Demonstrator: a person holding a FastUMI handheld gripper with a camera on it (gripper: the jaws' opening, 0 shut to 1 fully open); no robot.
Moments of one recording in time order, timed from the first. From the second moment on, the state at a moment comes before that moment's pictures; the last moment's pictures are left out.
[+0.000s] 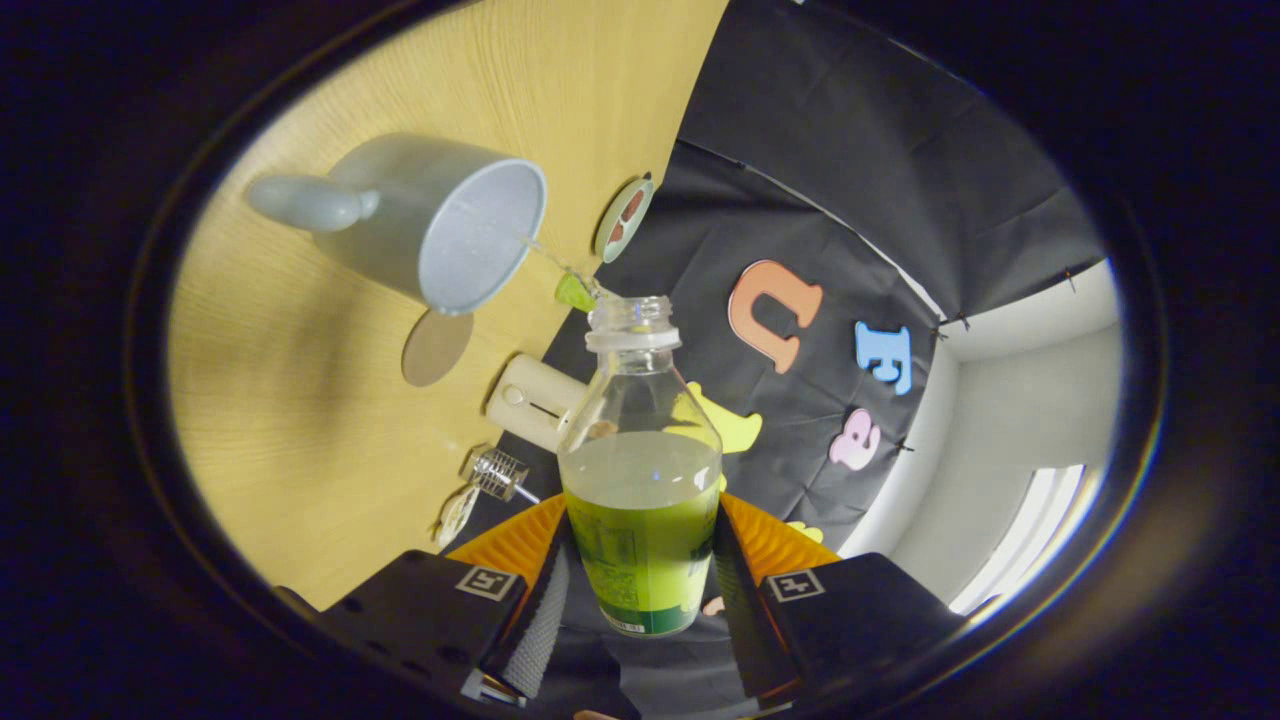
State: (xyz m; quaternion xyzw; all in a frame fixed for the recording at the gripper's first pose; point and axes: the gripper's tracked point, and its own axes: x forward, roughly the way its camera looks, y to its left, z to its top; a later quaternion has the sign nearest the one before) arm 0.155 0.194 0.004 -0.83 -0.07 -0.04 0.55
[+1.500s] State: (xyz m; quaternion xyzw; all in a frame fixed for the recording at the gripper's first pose) arm 0.170 0.179 -0.008 -0.13 0.07 0.13 0.98
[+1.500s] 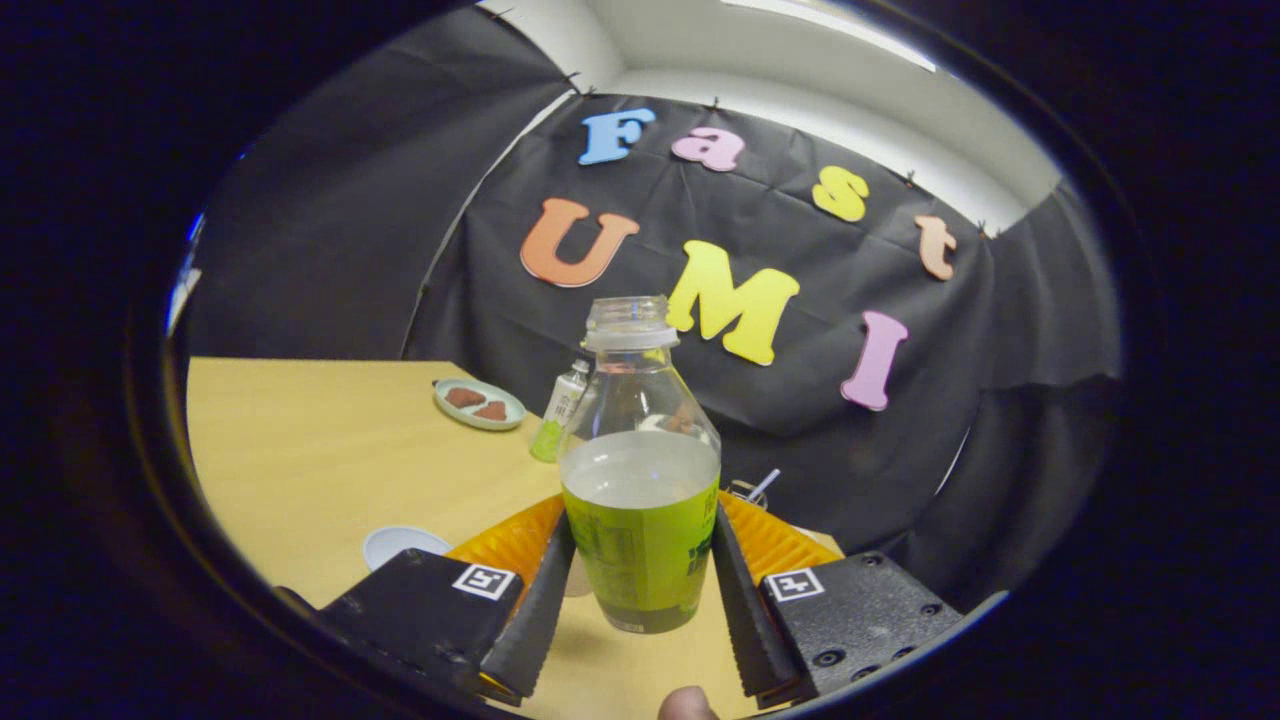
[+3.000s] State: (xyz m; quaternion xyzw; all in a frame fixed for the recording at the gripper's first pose) arm 0.306 0.240 -0.121 0.01 0.16 0.21 0.96
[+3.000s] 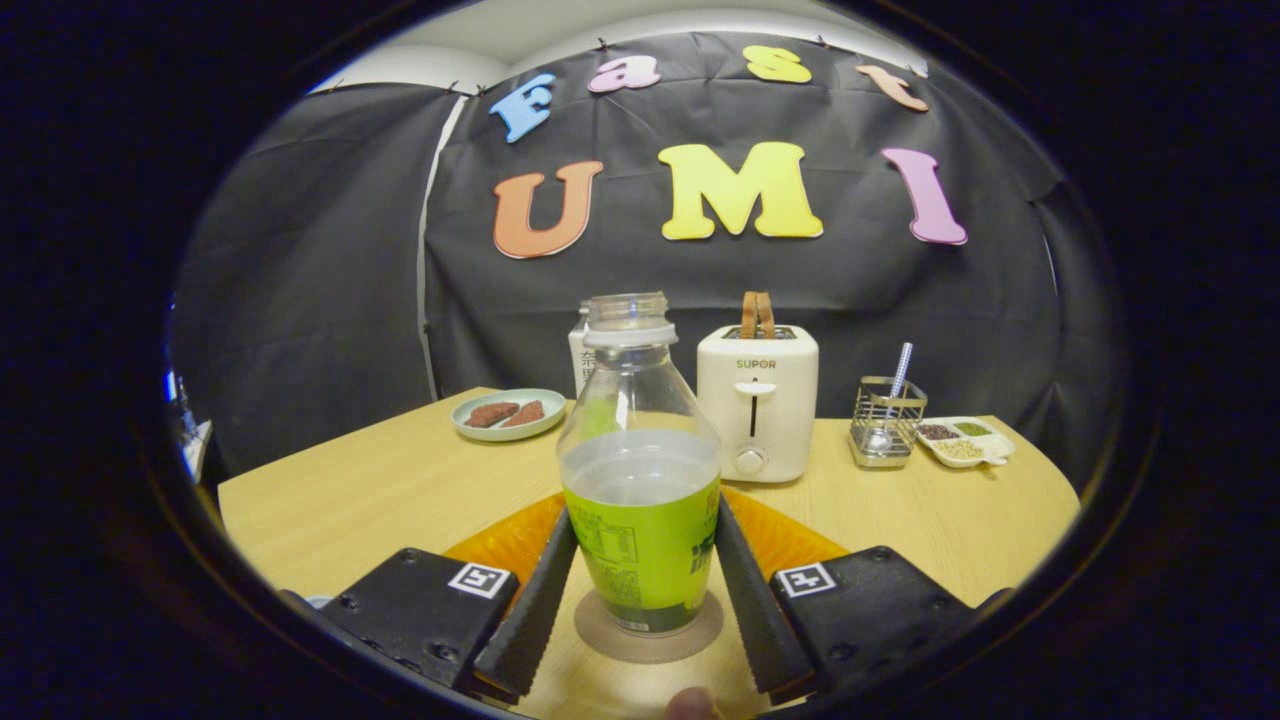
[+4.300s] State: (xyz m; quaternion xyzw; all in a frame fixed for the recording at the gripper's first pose) arm 0.006 0.096 -0.009 0.01 0.03 0.08 1.00
